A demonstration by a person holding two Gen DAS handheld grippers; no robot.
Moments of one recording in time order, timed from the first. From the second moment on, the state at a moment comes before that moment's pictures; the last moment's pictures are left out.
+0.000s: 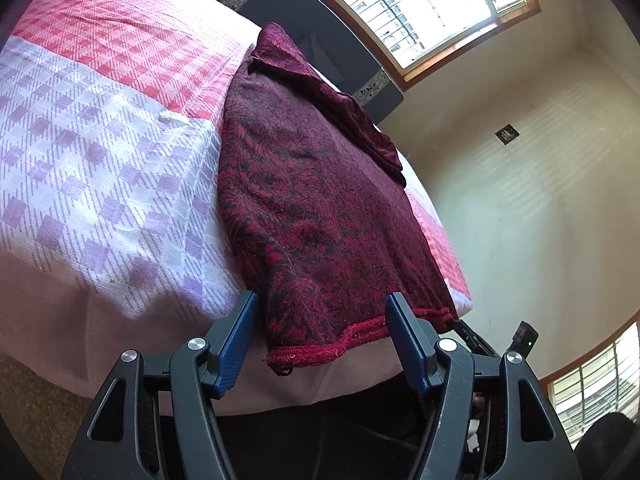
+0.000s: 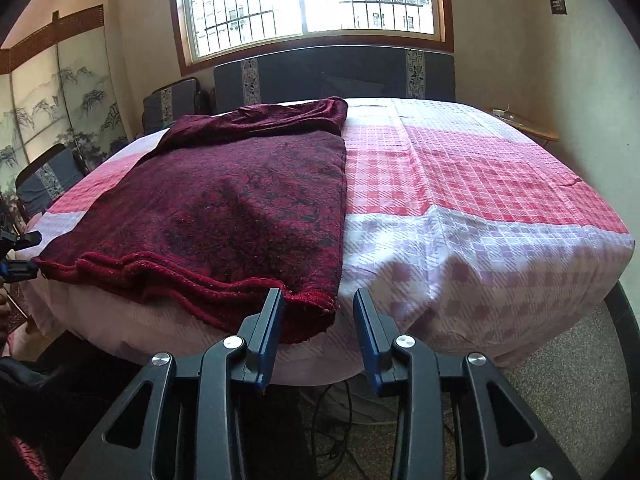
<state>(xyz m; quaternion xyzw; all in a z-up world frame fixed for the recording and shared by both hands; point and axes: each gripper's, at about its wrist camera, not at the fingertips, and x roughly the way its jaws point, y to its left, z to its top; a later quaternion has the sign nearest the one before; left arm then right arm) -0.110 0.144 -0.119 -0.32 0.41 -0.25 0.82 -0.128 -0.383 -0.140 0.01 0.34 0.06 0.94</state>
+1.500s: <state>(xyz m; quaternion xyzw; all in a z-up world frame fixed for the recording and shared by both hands) -0.077 0.122 -0.116 -0.29 0.46 -0.26 0.80 -0.079 -0.437 -0.133 0.26 0.33 0.15 0.89</state>
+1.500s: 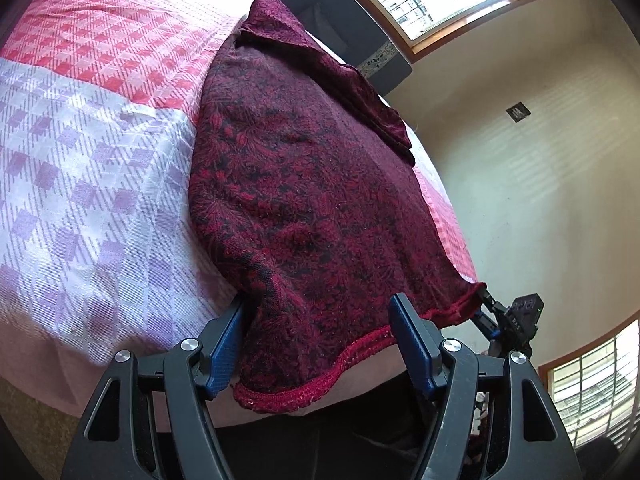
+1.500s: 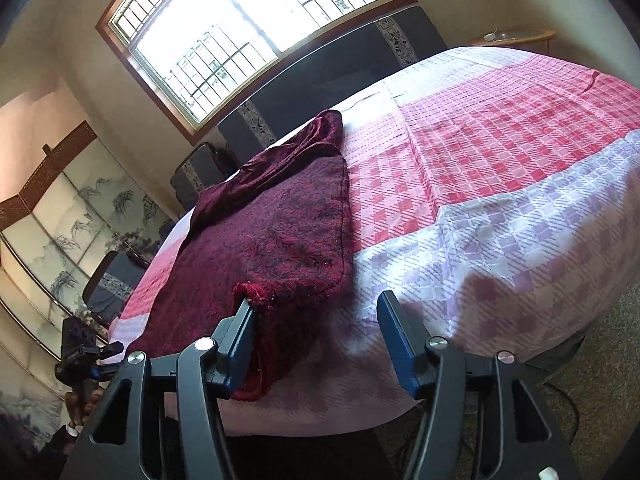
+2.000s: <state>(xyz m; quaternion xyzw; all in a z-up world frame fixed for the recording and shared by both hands) -0.081 0.122 -0.114 -0.28 0.46 -0.26 0.80 -0.092 -0.483 -0.128 0.35 0.32 0.19 0.86</state>
